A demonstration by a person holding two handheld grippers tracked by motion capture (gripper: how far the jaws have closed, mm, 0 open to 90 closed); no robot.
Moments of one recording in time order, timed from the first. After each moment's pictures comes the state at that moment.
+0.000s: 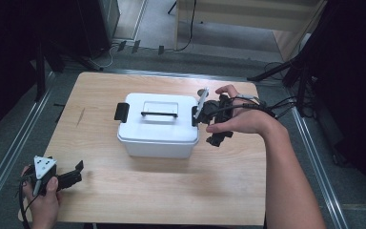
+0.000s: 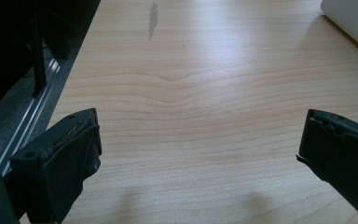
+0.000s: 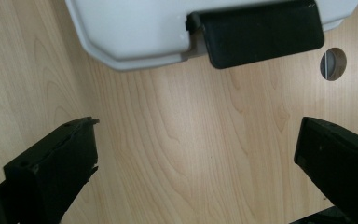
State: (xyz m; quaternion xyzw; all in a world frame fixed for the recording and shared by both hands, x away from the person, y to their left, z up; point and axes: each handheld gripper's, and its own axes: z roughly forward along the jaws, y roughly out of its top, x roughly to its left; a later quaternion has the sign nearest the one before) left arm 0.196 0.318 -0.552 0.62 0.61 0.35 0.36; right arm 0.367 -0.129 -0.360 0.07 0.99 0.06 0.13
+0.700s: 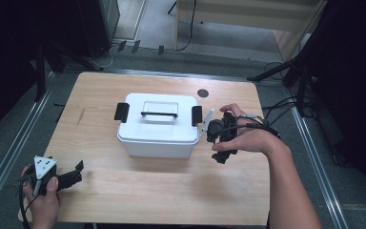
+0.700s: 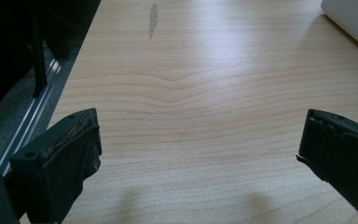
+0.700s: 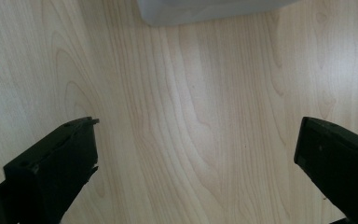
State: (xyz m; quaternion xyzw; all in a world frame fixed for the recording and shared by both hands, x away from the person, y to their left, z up) left arm 0.196 0.317 -0.552 0.62 0.61 0.35 0.35; right arm 0.343 -0.149 -0.403 0.07 0.99 0.05 0.12
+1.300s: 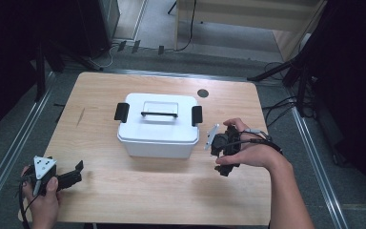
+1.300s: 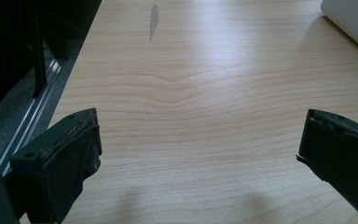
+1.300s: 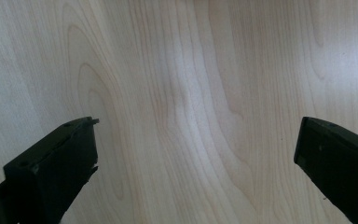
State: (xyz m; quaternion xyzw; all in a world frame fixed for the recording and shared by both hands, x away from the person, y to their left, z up) left arm 0.196 0.318 -0.552 0.62 0.61 0.35 0.36; right arm 0.323 -0.168 -0.434 0.08 0.99 0.06 0.12
